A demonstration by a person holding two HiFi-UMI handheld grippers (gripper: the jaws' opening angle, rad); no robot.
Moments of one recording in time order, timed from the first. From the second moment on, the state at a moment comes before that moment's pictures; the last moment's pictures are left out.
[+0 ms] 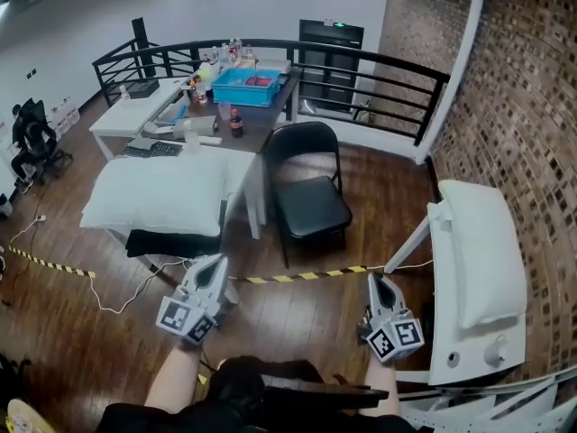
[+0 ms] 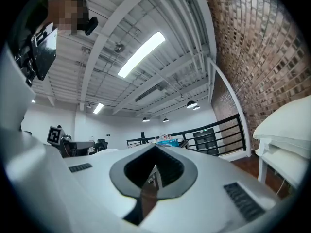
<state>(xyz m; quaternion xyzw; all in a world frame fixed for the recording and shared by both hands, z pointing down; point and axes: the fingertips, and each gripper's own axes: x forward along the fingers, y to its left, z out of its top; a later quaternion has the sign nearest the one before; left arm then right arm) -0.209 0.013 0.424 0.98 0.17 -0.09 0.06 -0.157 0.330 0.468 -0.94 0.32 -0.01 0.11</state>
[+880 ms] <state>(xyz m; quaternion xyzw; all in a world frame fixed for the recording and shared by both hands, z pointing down) 0.012 -0.142 0.410 0.99 0.08 -0.13 0.03 0.105 0.168 0.437 -0.91 0.40 0.00 0.08</state>
